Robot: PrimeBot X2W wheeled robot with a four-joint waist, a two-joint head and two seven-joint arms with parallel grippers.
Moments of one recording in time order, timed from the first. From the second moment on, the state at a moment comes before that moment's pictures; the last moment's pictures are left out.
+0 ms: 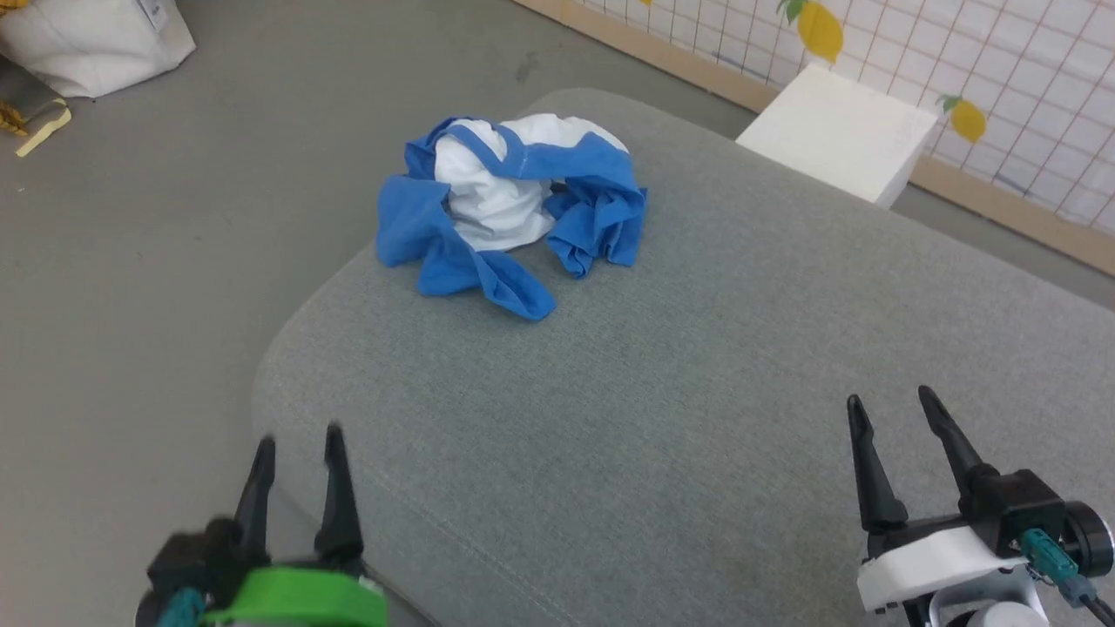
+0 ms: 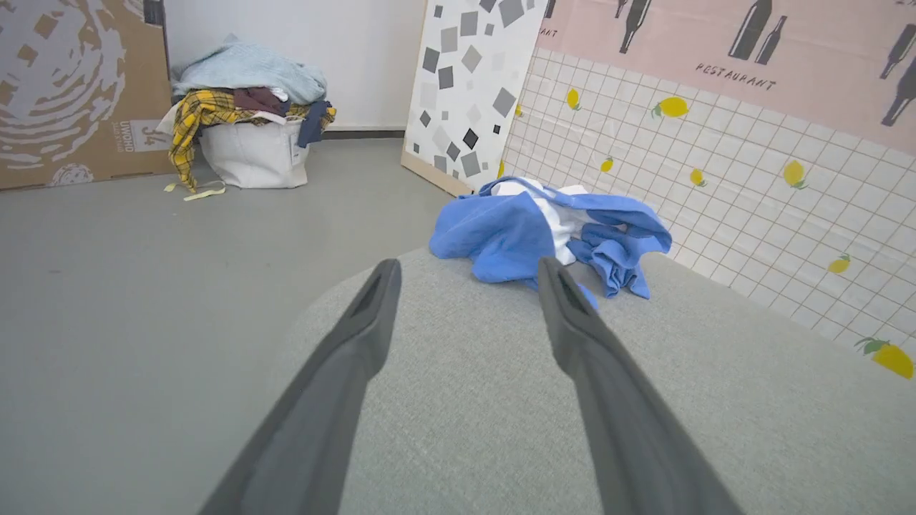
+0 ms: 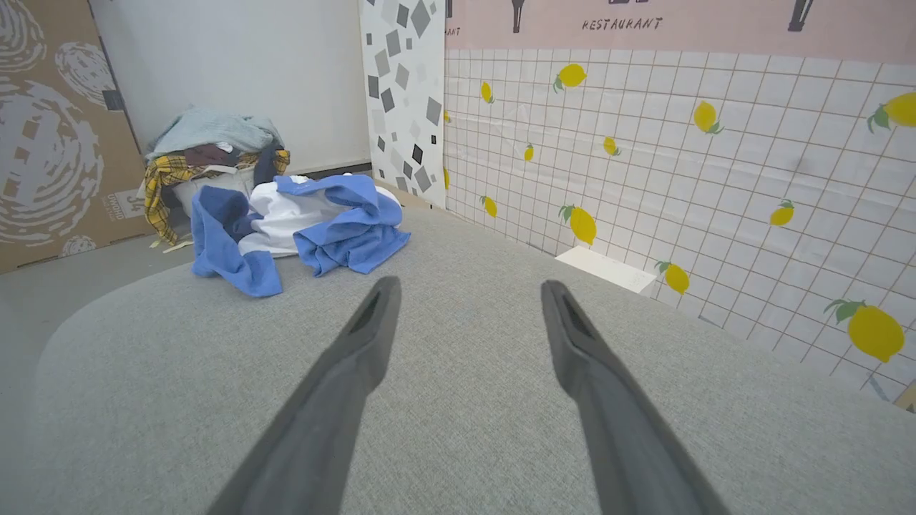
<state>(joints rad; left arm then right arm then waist) 0.11 0.06 -0.02 -0.01 -0.30 0.01 -0.26 0.01 -0.05 -0.04 0.12 0.01 0.13 -0.26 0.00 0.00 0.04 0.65</state>
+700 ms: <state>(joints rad) -0.66 0.38 0.03 0.05 -0.42 -0.12 0.06 -0.17 -0.05 0.06 -0.21 -0.19 0.13 -0.10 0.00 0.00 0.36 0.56</state>
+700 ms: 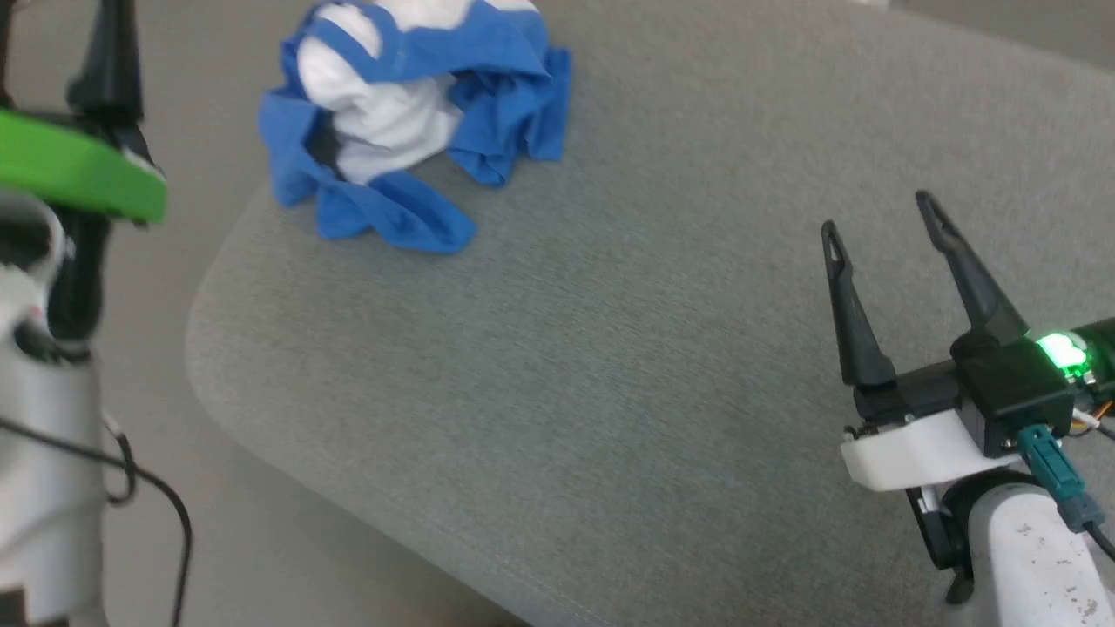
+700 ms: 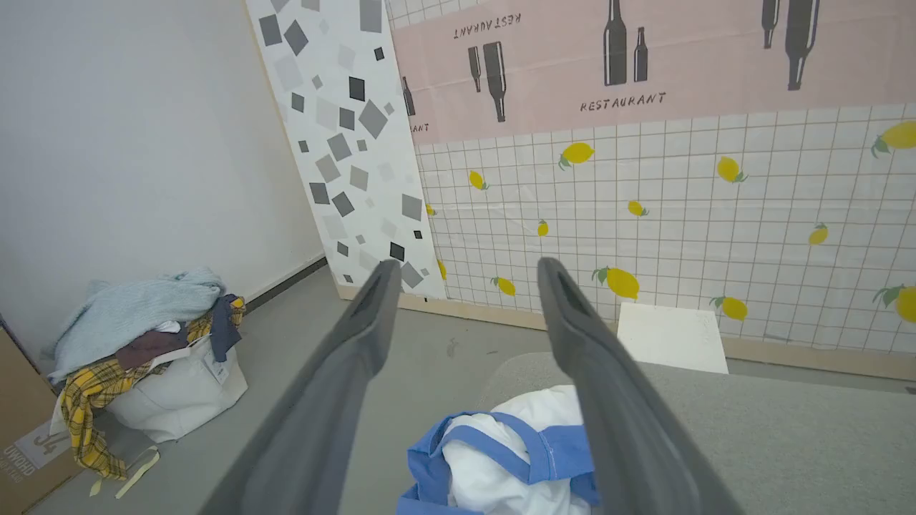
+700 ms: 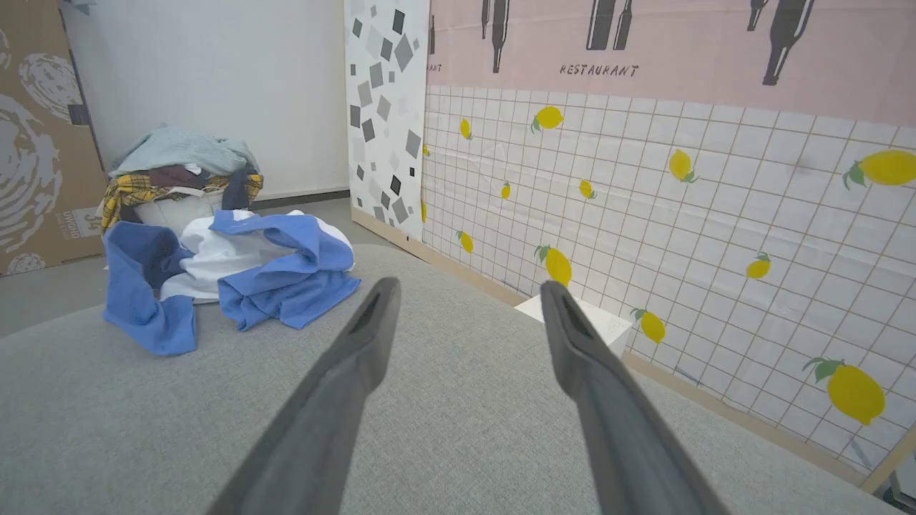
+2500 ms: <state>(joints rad) -1.11 0.67 -0.26 0.61 -0.48 -0.13 0.09 -0.17 -0.05 0.03 -0.25 -0.07 0.13 -0.14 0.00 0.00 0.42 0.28</state>
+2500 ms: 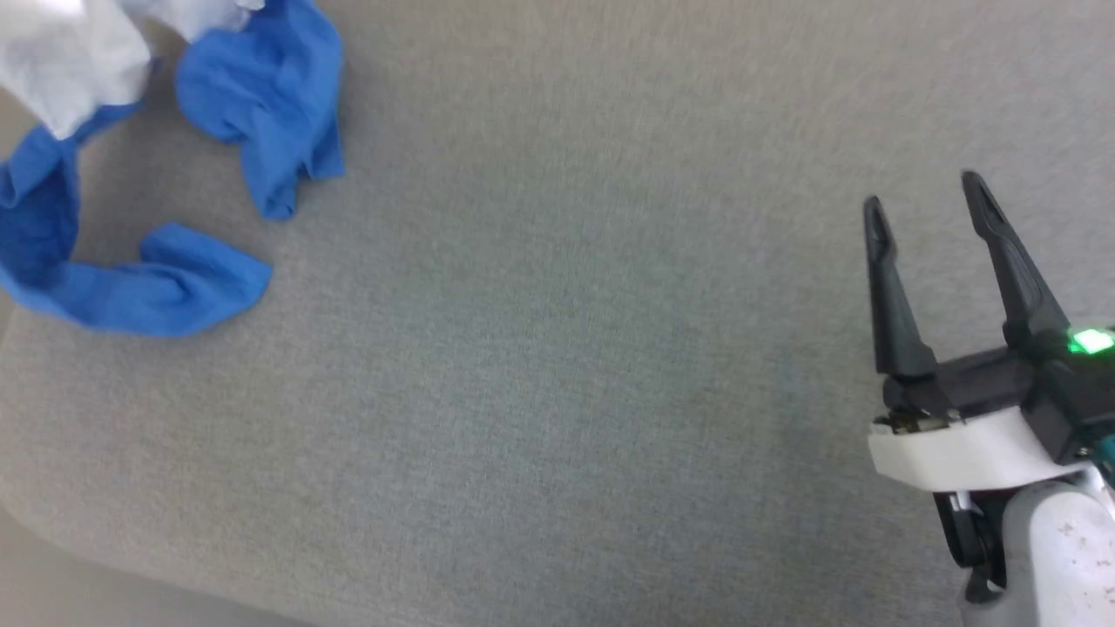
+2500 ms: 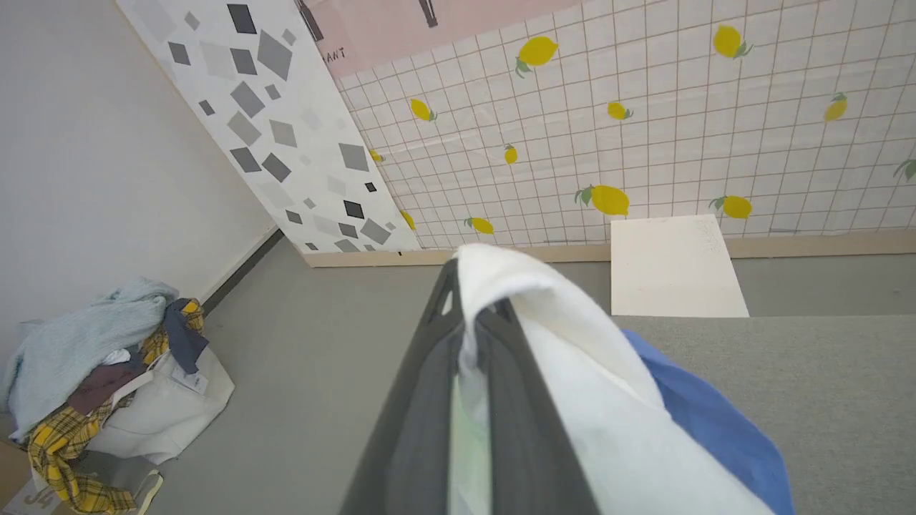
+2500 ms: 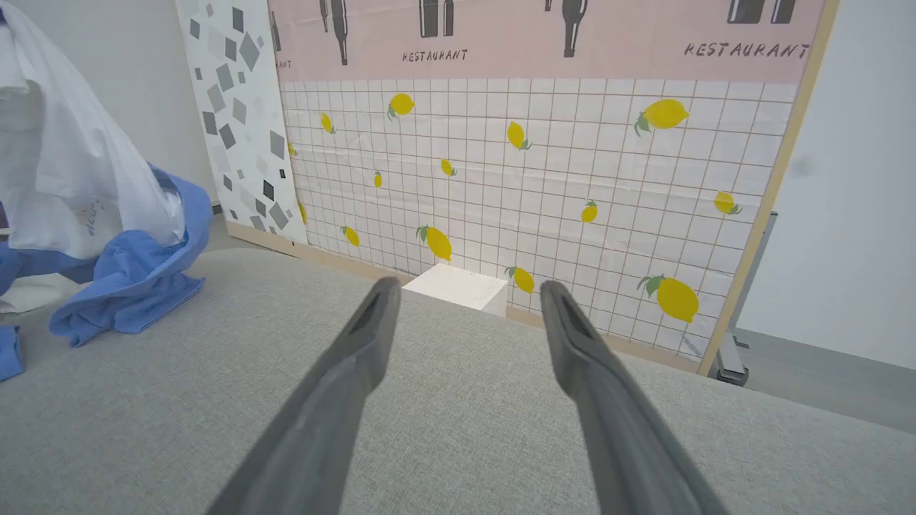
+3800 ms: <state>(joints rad) -1.26 0.16 -0.46 0.07 -0.76 0.04 0.38 -0.08 -0.05 -0.24 -0.11 0.11 0.13 -0.25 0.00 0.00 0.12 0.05</state>
